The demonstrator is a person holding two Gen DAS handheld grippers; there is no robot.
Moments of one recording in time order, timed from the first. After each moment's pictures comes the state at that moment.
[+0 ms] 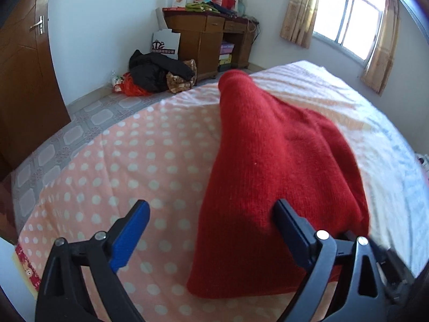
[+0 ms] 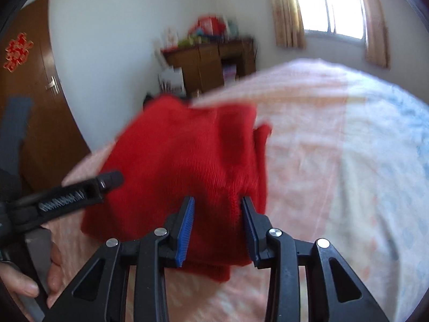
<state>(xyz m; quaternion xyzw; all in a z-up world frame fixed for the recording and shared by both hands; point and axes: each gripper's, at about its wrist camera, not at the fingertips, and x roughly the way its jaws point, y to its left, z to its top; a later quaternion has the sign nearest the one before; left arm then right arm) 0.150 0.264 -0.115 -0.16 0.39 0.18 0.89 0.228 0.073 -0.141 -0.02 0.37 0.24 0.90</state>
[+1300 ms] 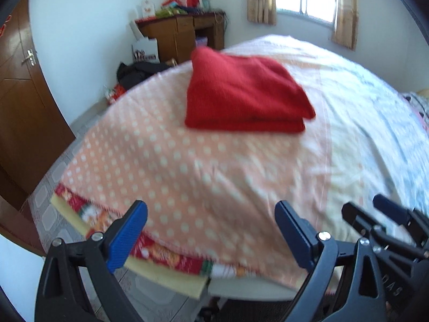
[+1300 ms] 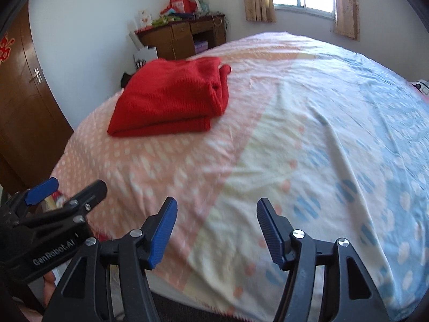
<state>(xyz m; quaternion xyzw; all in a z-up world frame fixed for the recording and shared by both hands) 0.006 0.183 -0.118 -0.05 0.42 0.13 0.90 0.062 0.010 -0.128 -0.03 0.42 0.16 0.89</state>
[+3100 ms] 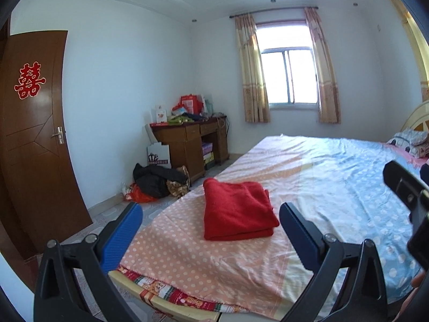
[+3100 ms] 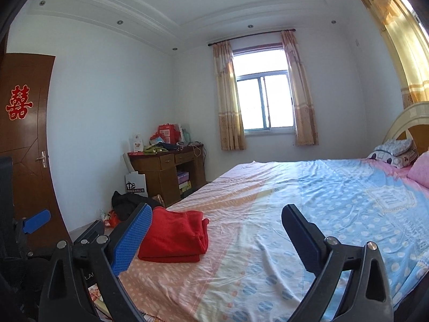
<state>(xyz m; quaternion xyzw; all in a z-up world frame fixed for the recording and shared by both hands) -0.110 0.141 0.023 0.01 0.14 0.16 0.98 -0.097 -0.042 0.044 0.03 0.06 0.09 0.99</state>
